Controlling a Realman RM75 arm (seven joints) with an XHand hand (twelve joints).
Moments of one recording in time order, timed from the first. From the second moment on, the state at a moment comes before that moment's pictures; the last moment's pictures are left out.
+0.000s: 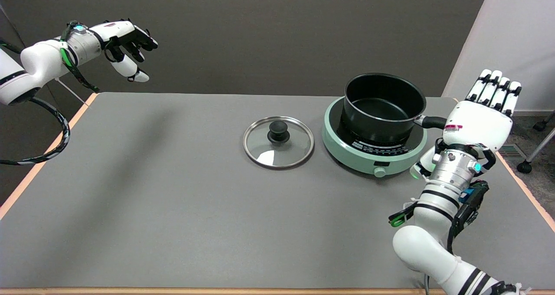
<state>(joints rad) -0.05 -1.19 -1.90 1.52 1.41 1.43 -1.23</state>
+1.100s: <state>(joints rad) 0.07 -1.15 -1.90 1.46 1.57 1.34 -1.25</state>
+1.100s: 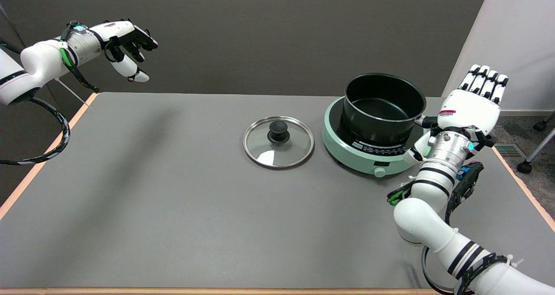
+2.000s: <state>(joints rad) 0.08 -1.13 -1.91 1.52 1.68 1.34 -1.36</state>
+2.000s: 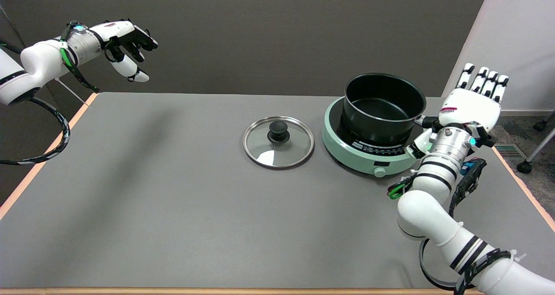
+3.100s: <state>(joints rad) 0.06 -1.13 -1.93 1.60 1.73 1.35 -1.48</state>
